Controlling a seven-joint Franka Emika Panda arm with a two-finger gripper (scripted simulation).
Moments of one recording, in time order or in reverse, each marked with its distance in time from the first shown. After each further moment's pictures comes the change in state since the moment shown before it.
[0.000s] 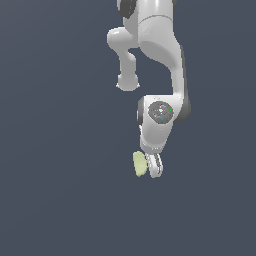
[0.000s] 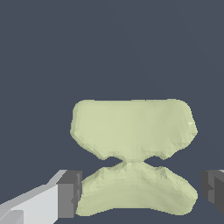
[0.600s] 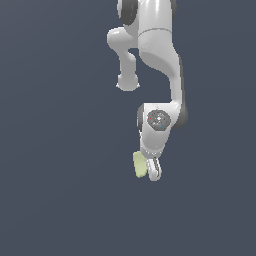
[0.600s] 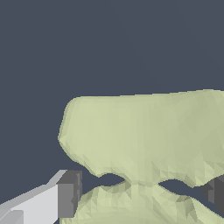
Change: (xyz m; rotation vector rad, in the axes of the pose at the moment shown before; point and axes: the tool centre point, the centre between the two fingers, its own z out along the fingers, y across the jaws) arm -0.001 -0.004 0.032 0.014 -0.001 0.002
